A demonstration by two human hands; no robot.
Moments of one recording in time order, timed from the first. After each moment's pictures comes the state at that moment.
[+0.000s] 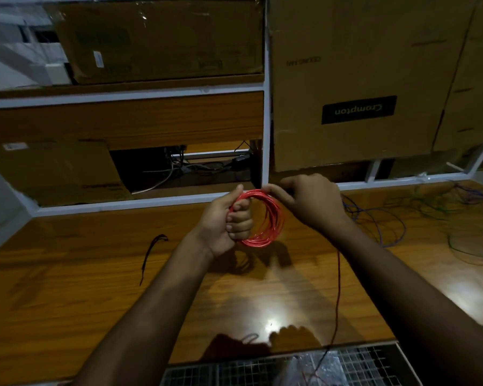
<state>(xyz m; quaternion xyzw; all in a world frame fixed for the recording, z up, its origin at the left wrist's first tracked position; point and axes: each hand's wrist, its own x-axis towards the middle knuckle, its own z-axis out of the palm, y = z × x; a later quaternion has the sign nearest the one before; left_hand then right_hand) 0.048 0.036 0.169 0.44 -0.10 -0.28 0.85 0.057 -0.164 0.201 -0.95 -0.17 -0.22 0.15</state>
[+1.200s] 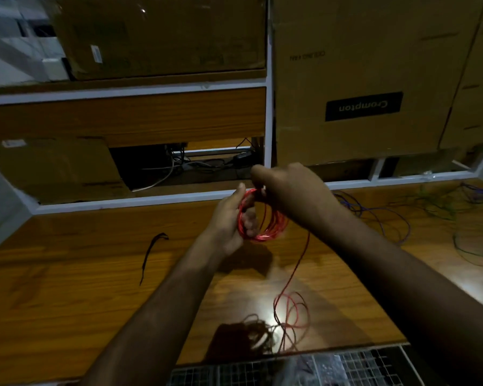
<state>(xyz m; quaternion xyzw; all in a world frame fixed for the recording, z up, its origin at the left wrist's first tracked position) 0.054 0.015 0.163 0.53 -0.02 -0.14 0.83 0.036 -0.132 0.236 -0.91 -0.34 -0.24 0.07</state>
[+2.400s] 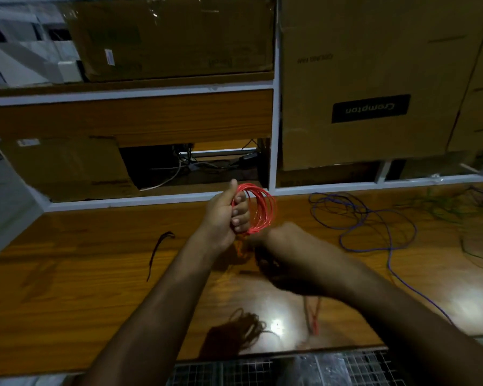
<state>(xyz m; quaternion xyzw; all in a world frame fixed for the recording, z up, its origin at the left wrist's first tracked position) 0.055 0.037 0.164 0.53 -0.01 -0.08 0.84 -0.041 -0.118 0.217 -0.94 -0.33 0.03 0.12</state>
